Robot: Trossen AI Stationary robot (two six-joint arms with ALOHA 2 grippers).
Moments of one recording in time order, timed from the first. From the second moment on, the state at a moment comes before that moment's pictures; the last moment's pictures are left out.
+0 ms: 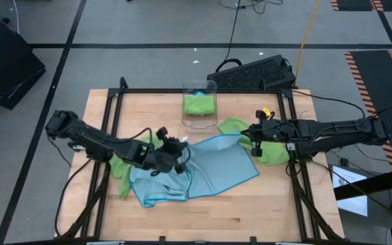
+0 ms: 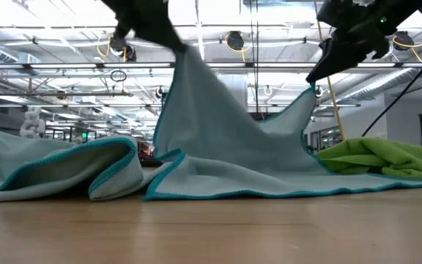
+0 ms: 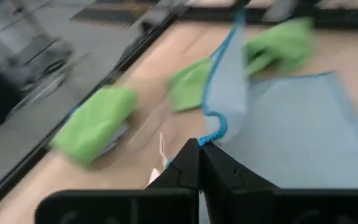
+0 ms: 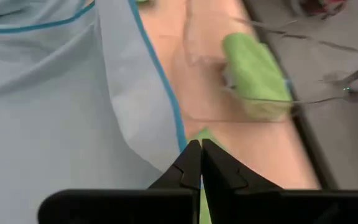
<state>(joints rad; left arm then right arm) -0.32 1.49 1.07 -0.31 -0.77 -0.35 -0.02 0.87 0.64 -0.46 0.28 -0.15</state>
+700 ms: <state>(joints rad) -0.47 1.55 1.07 -0.25 -0.64 -0.41 0.16 0.82 0.65 -0.75 0.28 0.17</state>
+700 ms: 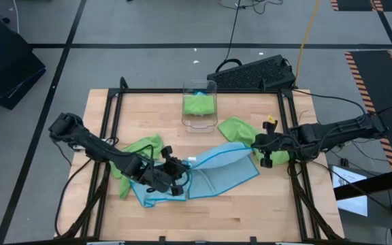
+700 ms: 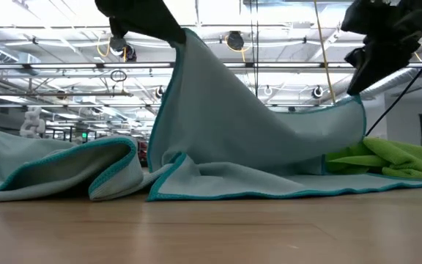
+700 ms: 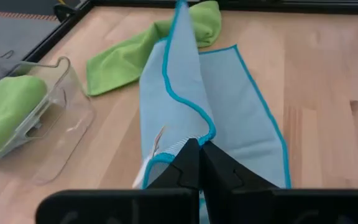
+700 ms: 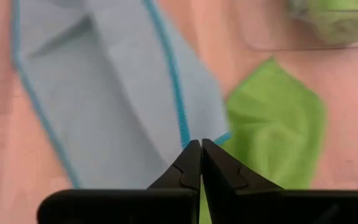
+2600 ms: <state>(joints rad) -0.59 1.58 1.07 -0.10 -0.57 -0.43 0.18 0.78 0.59 -0.50 0.03 0.39</state>
